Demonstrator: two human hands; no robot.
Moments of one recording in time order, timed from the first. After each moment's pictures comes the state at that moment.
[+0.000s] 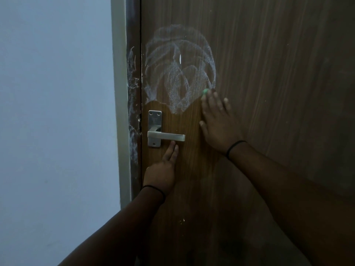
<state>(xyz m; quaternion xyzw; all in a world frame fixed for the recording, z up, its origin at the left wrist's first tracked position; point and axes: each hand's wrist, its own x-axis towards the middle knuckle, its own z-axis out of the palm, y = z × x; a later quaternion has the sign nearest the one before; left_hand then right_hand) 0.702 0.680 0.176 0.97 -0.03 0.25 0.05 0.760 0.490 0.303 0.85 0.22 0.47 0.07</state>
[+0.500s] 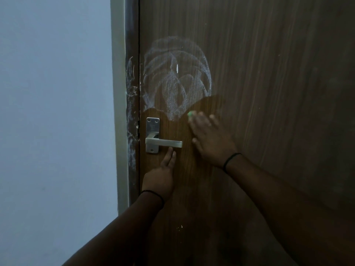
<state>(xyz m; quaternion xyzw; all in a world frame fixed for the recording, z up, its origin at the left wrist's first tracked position) 0.699 0.678 0.183 0.97 -0.03 0.23 0.05 0.752 0.491 0.284 0.85 0.27 0.43 0.13</state>
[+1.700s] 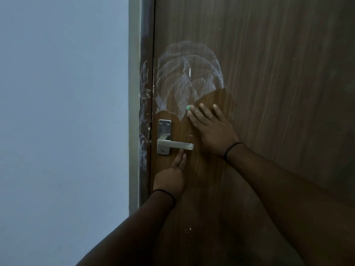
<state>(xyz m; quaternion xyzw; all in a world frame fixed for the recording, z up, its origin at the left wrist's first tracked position) 0.695 0.675 0.186 0.97 -0.01 0.23 0.07 0.756 0.516 0.314 0.82 0.33 0.45 0.14</state>
